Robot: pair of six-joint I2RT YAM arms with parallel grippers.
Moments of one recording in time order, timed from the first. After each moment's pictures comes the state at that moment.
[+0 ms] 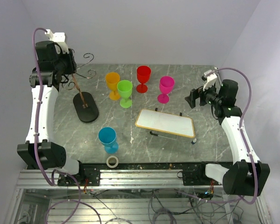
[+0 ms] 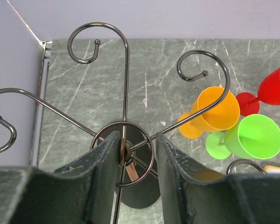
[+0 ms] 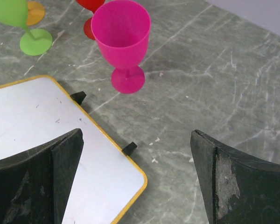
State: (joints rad) left arm 0.07 1.46 1.67 -0.62 0.12 0.00; right arm -0.09 1.12 0.95 -0.28 -0.57 -0.32
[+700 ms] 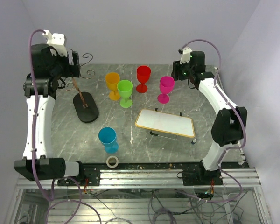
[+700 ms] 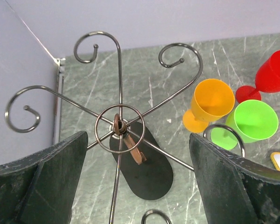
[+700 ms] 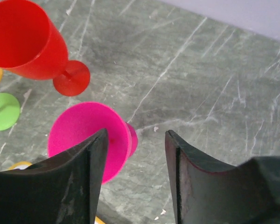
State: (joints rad) left arm 0.07 1.35 1.65 -0.66 0.14 0.10; right arm 0.16 1.78 1.55 -0.28 -0.22 -0.11
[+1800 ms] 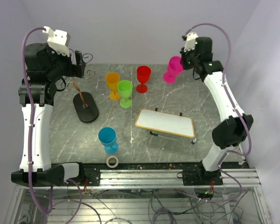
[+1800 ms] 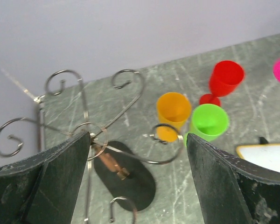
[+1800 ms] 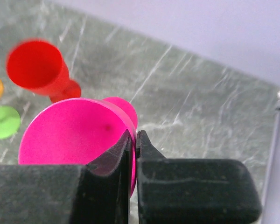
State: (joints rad) left arm 0.03 1.25 1.71 -0.68 0.25 0.13; right arm 0.21 1.80 1.85 -0.57 -0.07 -0.17
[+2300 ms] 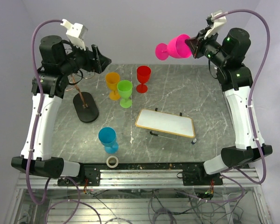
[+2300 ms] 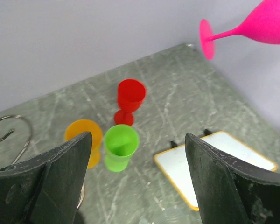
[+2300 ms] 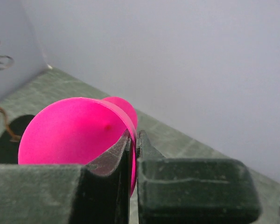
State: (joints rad) left arm -0.15 1.35 1.78 -0.60 0.49 -0.08; right arm 0.20 1.50 1.95 -0.48 -0.31 -0.11
